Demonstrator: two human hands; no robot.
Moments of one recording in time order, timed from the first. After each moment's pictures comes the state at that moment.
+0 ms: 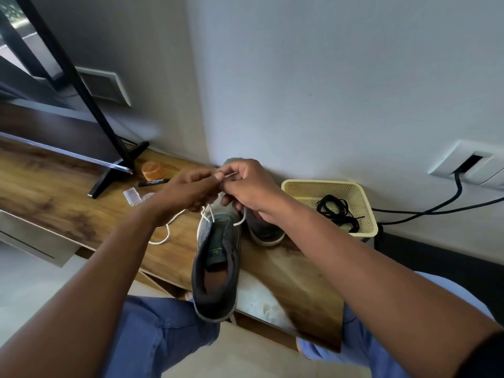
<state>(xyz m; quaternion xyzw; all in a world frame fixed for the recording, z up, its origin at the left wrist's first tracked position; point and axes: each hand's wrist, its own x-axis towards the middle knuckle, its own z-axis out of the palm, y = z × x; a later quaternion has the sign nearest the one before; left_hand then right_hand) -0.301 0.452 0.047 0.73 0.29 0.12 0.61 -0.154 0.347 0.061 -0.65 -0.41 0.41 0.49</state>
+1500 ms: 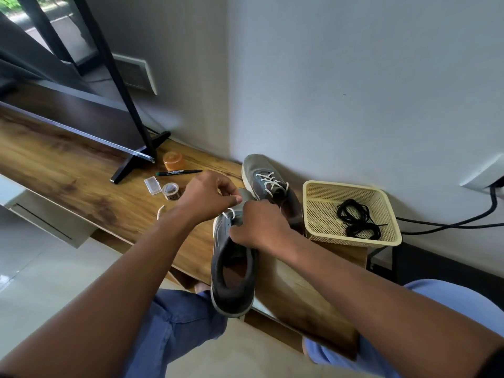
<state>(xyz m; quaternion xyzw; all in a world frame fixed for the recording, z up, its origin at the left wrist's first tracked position) -0.305 0.437 0.033 0.82 0.44 0.14 0.33 -0.187 0.336 0.006 -0.79 -0.58 0.17 0.11</state>
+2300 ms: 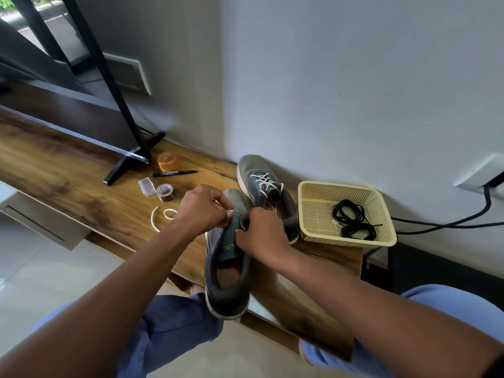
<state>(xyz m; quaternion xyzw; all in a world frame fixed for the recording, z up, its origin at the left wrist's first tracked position) -0.309 0.427 0.013 0.74 0.51 0.12 0.43 -0.184 0.325 -0.029 -0.81 -0.51 0.17 0.24</state>
